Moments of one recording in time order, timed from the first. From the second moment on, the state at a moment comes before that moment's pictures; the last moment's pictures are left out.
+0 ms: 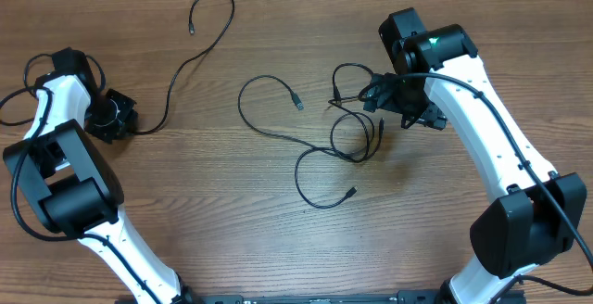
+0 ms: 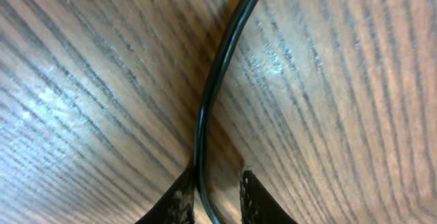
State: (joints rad) left arm 0.43 2.19 1.60 -0.89 0.12 -0.66; right arm 0.31 1.83 1.70 -1.36 0.11 0.62
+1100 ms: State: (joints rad) left arm 0.43 2.29 1.89 -0.85 0.15 -0.58; right arm 0.31 1.83 1.70 -1.36 0.11 0.62
